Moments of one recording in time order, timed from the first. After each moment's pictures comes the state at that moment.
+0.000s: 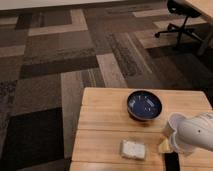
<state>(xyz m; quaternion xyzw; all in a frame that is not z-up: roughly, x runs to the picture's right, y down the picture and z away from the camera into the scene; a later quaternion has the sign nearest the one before) 0.307 0.302 0.676 -0.21 0.26 0.71 0.62</state>
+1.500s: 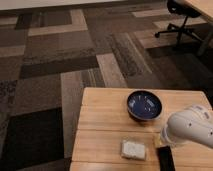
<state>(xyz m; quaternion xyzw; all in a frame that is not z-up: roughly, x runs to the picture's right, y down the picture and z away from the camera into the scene) 0.259 0.231 0.649 -0.21 0.21 0.69 0.66</state>
